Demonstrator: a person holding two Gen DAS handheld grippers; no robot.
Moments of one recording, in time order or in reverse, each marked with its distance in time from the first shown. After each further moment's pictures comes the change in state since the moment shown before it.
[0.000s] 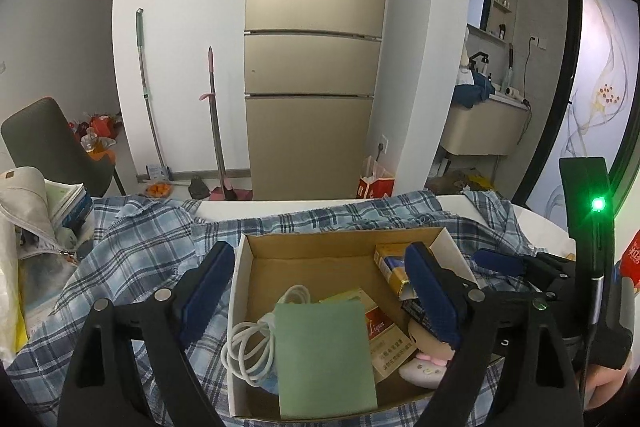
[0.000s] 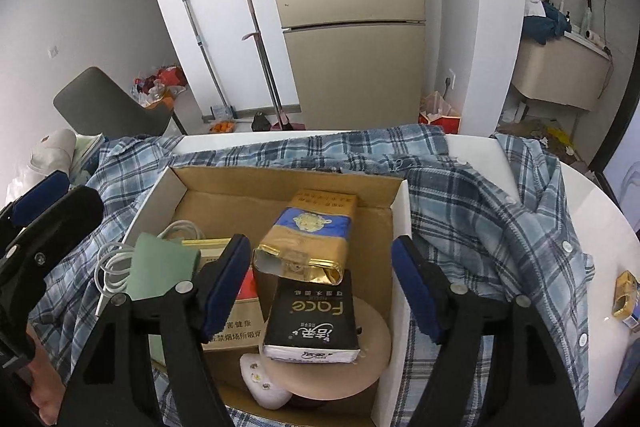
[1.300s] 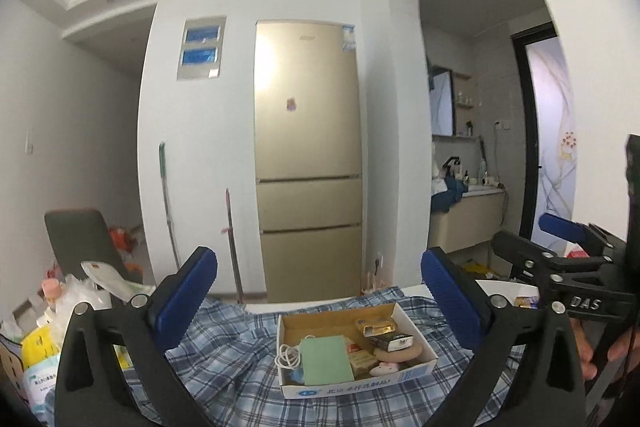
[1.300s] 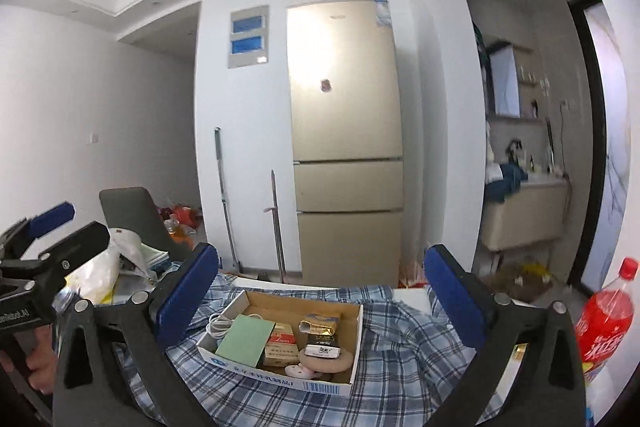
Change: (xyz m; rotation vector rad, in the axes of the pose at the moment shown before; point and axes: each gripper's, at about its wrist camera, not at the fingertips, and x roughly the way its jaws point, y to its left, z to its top) left arm -0.260 -0.019 -0.047 0.110 -0.513 0.007; right arm -0.255 0.029 -0.079 -0.107 -0.689 -0.020
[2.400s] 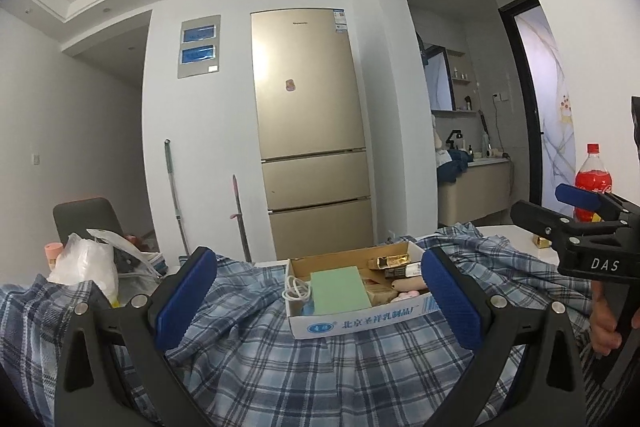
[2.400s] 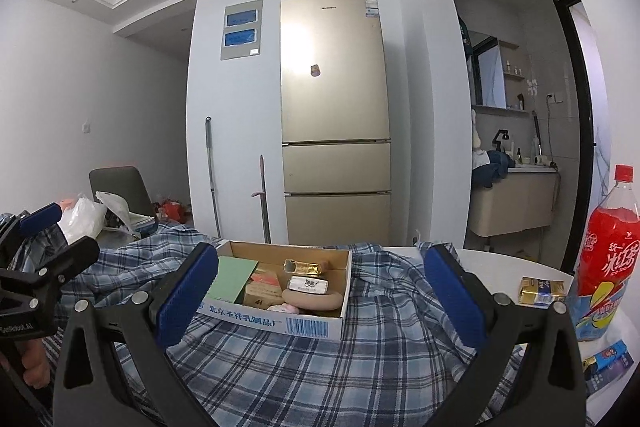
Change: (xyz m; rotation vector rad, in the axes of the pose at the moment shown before) left arm -0.007 -0.006 -0.122 0.074 0.024 0.029; right arm -0.016 -0.009 -0.109 0.001 -0.016 -0.044
